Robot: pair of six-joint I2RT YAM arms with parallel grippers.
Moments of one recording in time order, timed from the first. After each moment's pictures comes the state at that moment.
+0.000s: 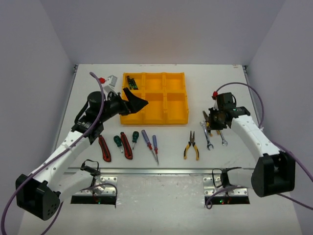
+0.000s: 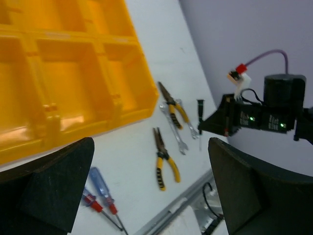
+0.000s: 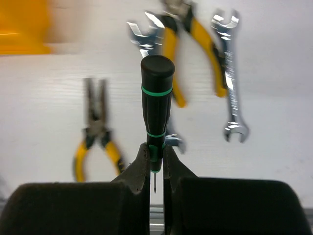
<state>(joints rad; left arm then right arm) -0.34 0.97 0.84 -0.14 0.31 -0.68 0.14 1.30 0.85 -0.71 0.04 0.21</state>
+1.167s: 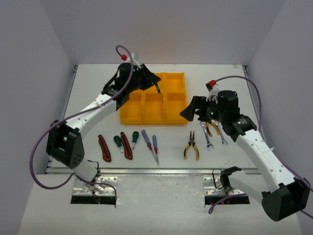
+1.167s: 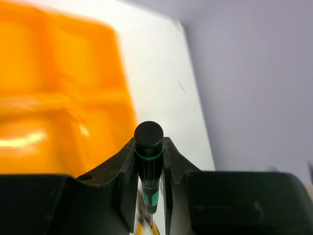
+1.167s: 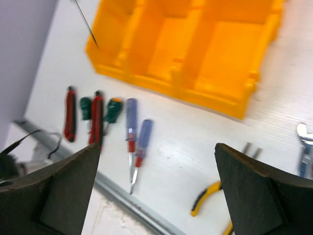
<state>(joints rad) -0.44 1.57 1.29 -0.01 0.14 -0.81 0.33 1.01 0.85 -0.36 -0.33 0.40</state>
